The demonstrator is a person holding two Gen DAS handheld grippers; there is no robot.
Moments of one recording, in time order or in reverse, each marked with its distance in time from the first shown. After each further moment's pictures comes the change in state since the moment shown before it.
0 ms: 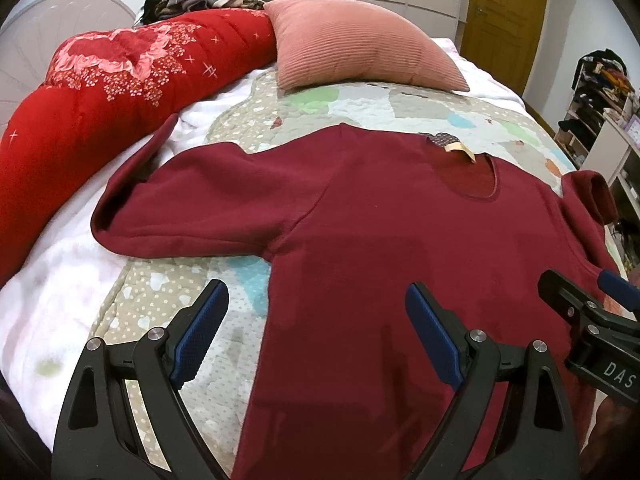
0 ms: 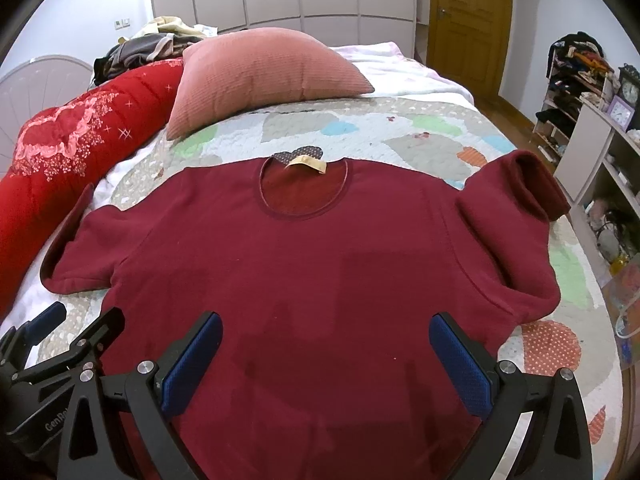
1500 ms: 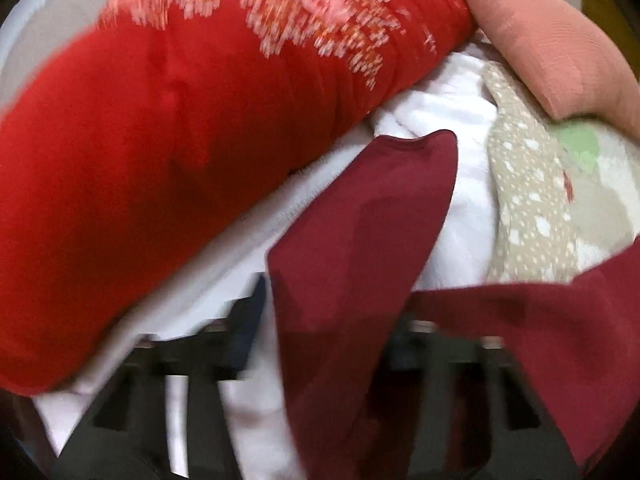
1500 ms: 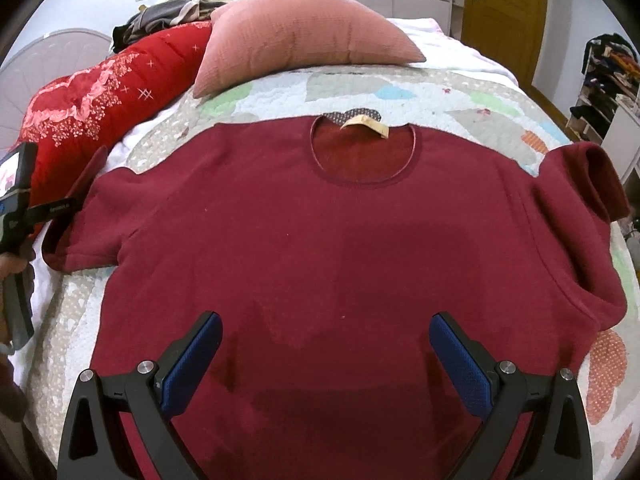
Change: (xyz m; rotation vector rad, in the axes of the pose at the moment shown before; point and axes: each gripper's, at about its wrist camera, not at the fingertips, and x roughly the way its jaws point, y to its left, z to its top) left arm 0.133 0.226 0.099 -0.168 0.116 0.312; right arm 0.052 0.035 -0.004 -0.058 0.100 0.069
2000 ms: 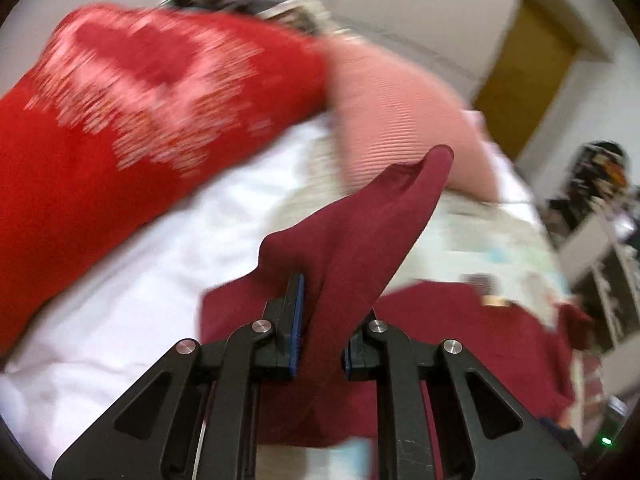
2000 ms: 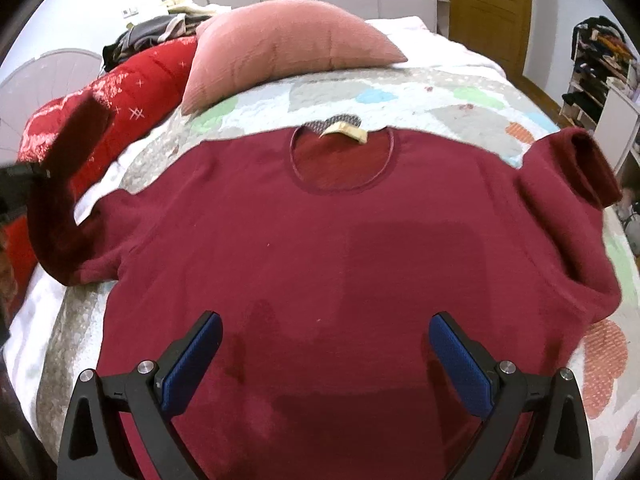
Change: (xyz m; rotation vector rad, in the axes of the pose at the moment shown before) left arm -0.155 -0.068 -0.003 0.001 -0.148 -0.515; right arm -0.015 -0.020 0.002 0.057 -0.030 0.009
